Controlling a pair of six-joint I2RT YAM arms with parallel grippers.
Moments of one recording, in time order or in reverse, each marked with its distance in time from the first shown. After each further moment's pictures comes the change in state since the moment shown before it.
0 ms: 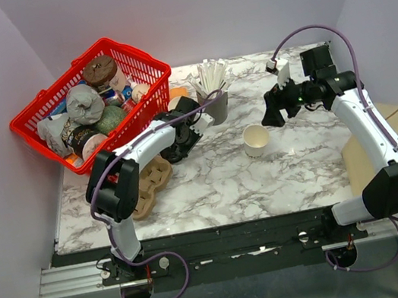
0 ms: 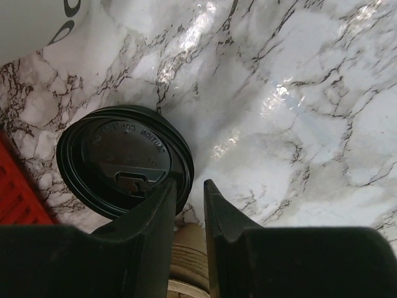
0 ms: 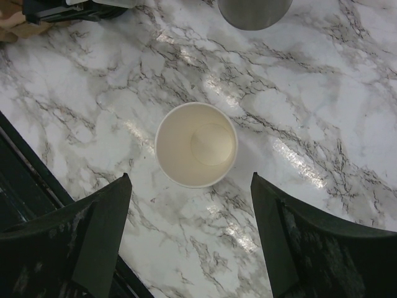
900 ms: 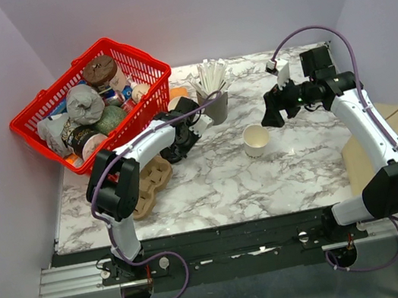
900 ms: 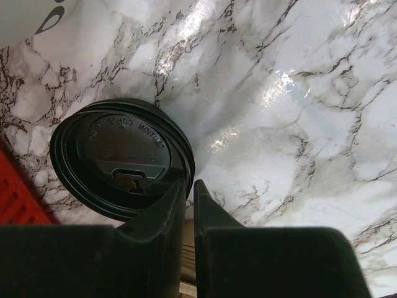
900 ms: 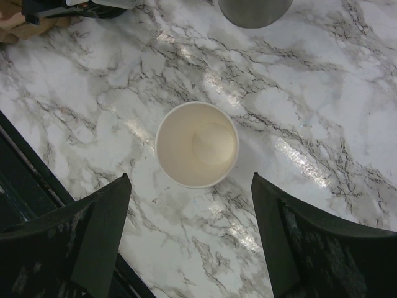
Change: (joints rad) left arm 0.008 0.013 0.000 -0.022 0.002 0.010; right arm 0.000 0.002 -0.009 0.007 0.000 0.011
